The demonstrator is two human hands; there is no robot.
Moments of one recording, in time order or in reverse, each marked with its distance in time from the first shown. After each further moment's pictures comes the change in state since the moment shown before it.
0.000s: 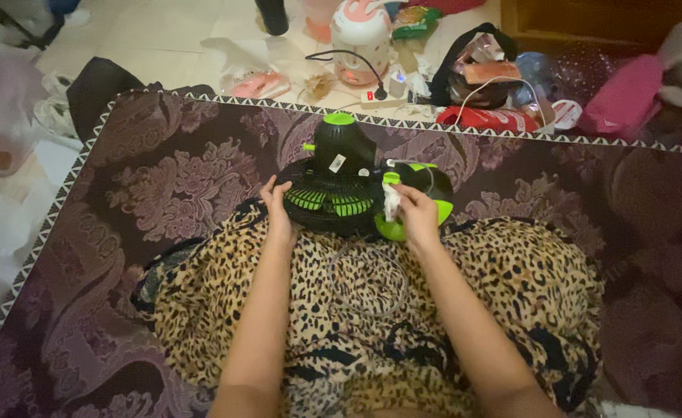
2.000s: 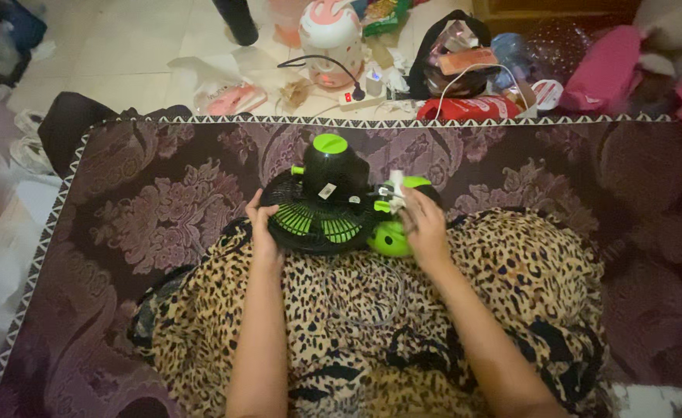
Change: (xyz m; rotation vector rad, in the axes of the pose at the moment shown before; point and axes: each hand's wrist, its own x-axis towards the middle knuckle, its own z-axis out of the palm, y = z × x) left_hand -0.033 0.035 0.025 0.071 -0.116 0.009; right_hand -0.054 -0.065 -0.008 -1.082 0.051 -0.840
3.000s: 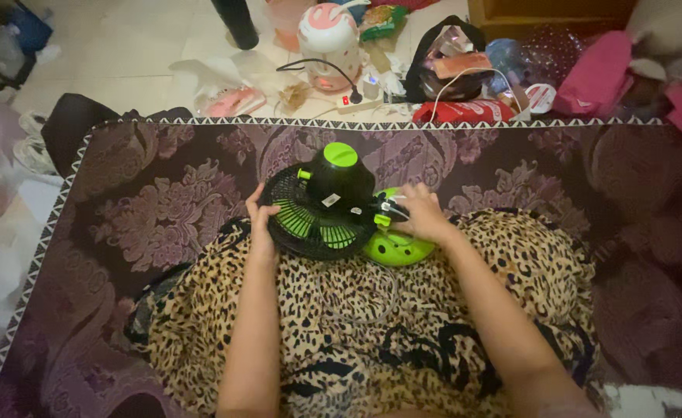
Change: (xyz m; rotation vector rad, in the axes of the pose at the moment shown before) left_hand 0.007 -0.005 -0.004 0.067 -0.101 0.042; right_hand 0.030 0.067 0.005 -0.174 -0.716 0.045
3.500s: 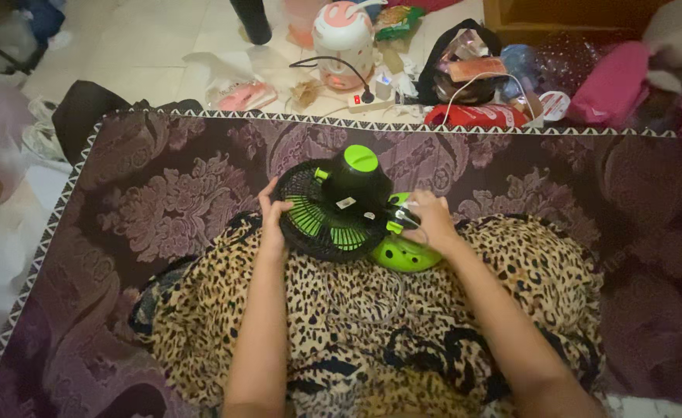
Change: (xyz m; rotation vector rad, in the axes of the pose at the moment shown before) left_hand -0.004 0.011 0.009 0.390 0.090 -0.037; right_hand -0.009 0.008 0.016 0.002 0.242 -0.216
